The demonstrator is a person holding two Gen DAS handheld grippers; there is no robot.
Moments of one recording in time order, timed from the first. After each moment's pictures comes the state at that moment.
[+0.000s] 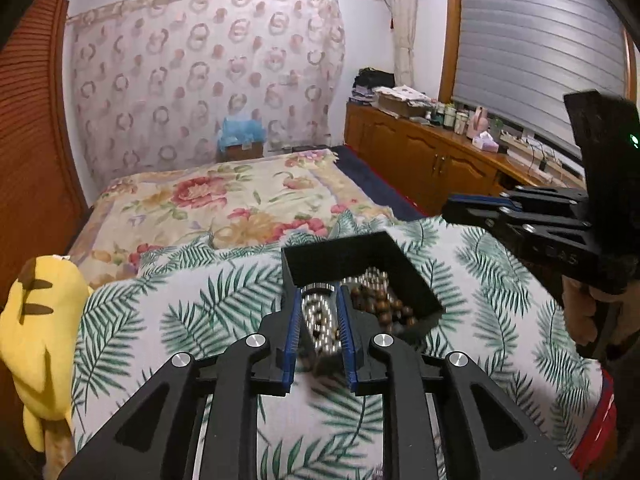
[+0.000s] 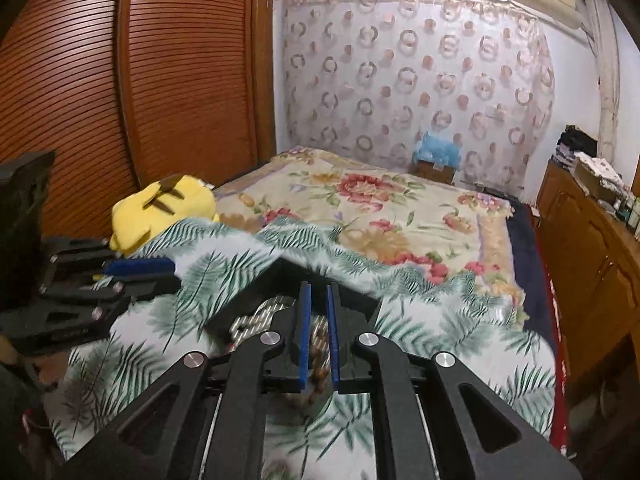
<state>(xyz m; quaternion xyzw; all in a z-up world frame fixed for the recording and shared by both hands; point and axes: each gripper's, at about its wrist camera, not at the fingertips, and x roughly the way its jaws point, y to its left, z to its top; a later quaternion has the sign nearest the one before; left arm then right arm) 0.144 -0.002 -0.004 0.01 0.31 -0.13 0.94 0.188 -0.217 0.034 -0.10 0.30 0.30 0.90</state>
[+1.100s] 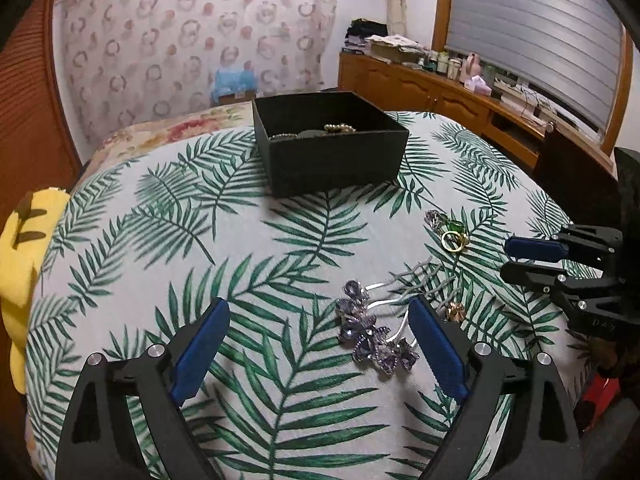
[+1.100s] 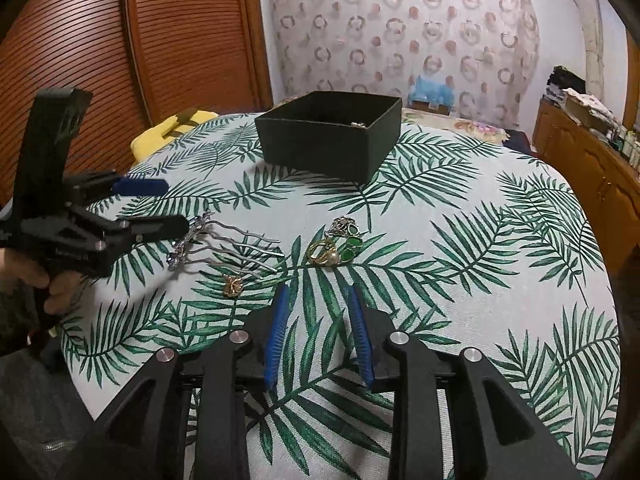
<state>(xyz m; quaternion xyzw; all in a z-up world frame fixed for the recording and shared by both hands) 0.055 -0.021 -0.096 0.03 0.39 -0.14 0.91 0.045 -0.262 -0.081 -0.08 0.37 0.28 0.88</state>
